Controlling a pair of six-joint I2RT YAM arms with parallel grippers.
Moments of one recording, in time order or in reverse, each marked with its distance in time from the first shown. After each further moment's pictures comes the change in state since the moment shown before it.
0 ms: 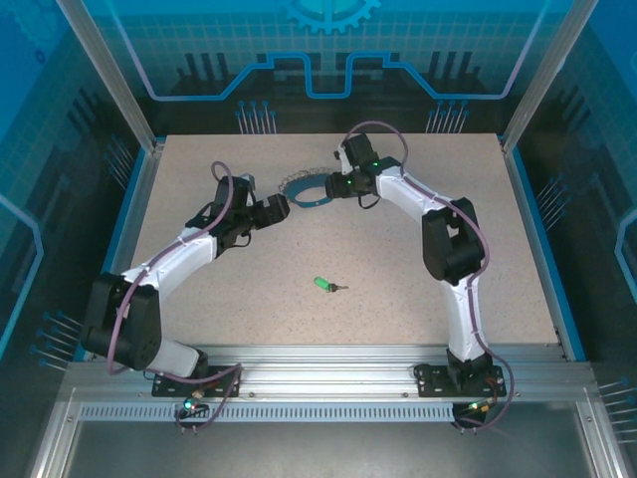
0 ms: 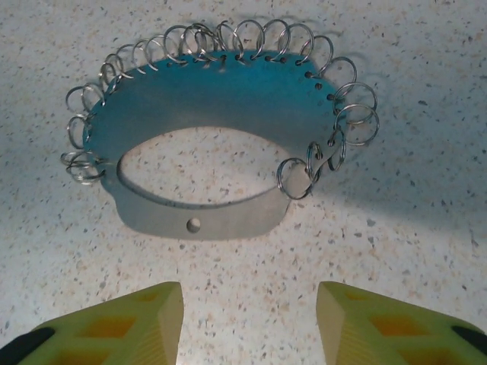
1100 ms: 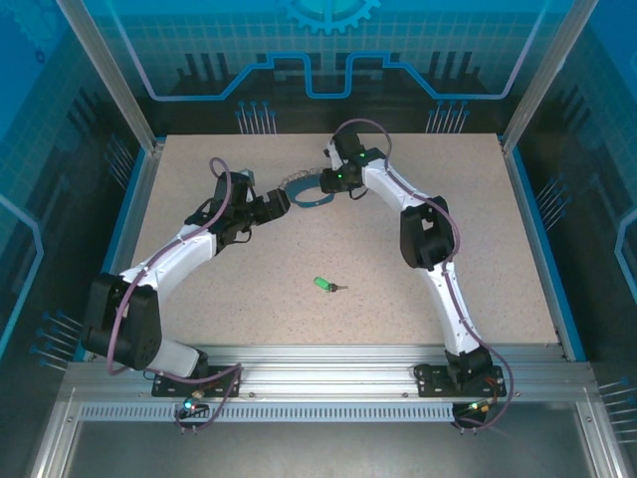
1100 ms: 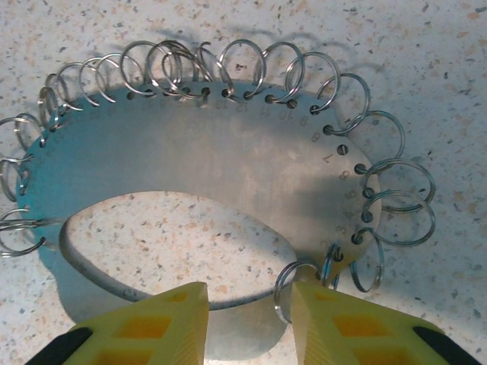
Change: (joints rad) left arm 0.000 0.000 0.034 -0.011 0.000 -0.021; right arm -0.013 0.338 0.457 -0.190 -0.043 -0.057
